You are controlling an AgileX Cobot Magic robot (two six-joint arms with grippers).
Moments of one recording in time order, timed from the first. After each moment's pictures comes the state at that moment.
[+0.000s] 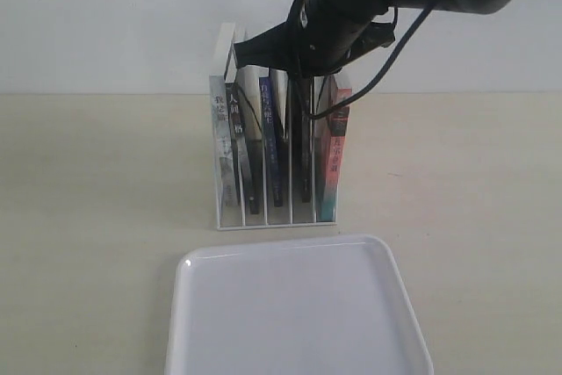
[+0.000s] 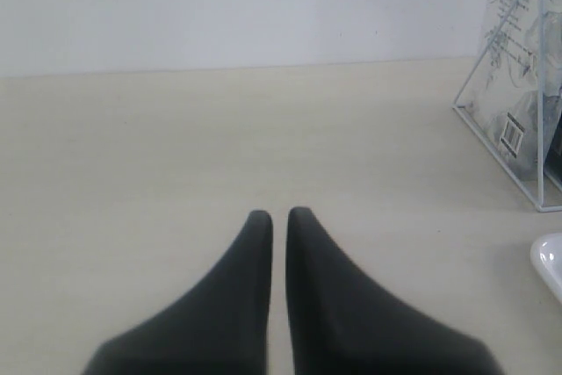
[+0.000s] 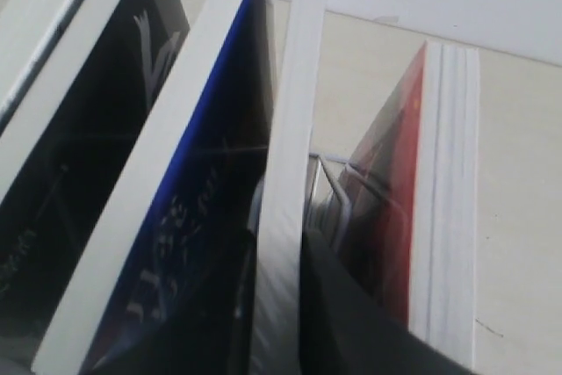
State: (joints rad) left arm -0.01 0.00 0.00 0.03 0.31 0.01; right arm 0.66 1.93 -1.64 -0.42 0.65 0.60
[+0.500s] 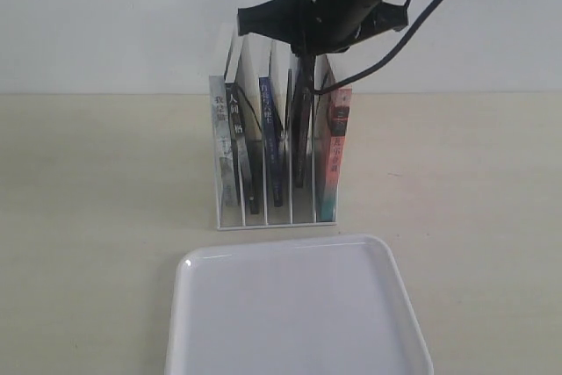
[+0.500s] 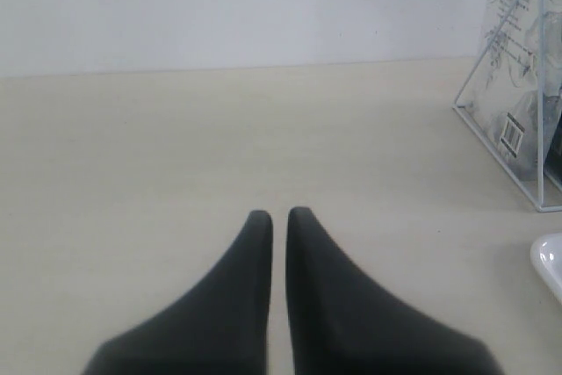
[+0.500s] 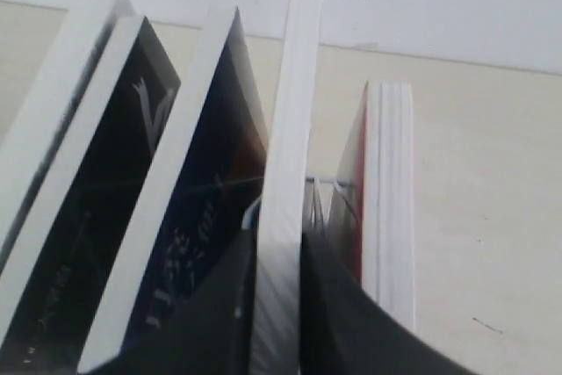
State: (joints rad) left arm -0.01 0.00 0.00 0.03 0.31 0.01; right arm 0.66 1.87 -1.64 -0.46 0.66 0.71
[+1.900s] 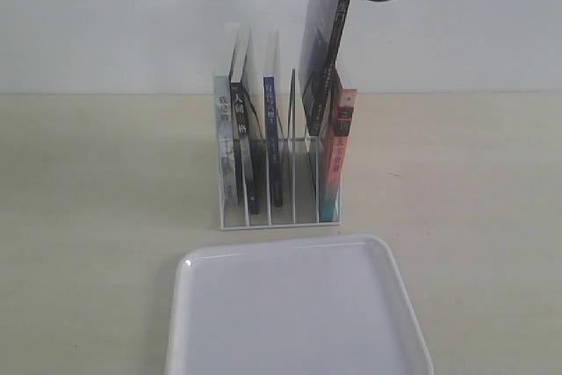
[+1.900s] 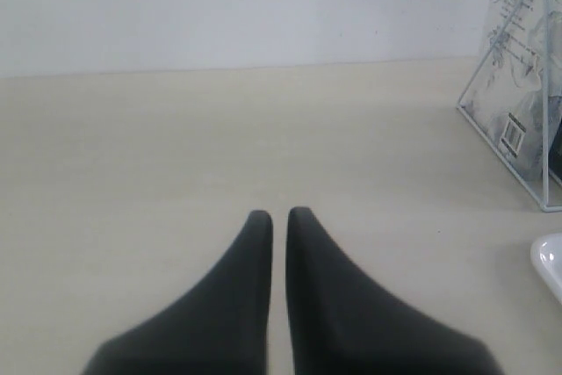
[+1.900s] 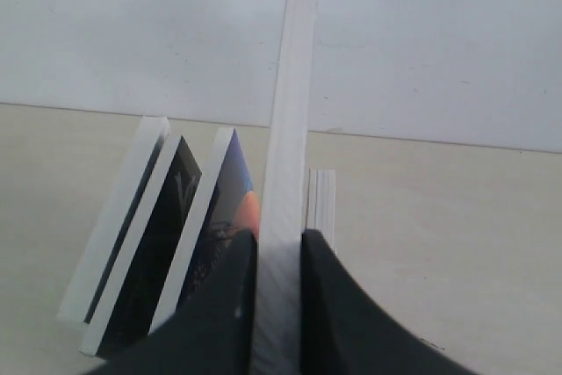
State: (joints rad) left arm -0.01 0.00 0.00 0.03 0.31 0.01; right arm 0.66 1.64 -1.64 -0.48 0.75 0.71
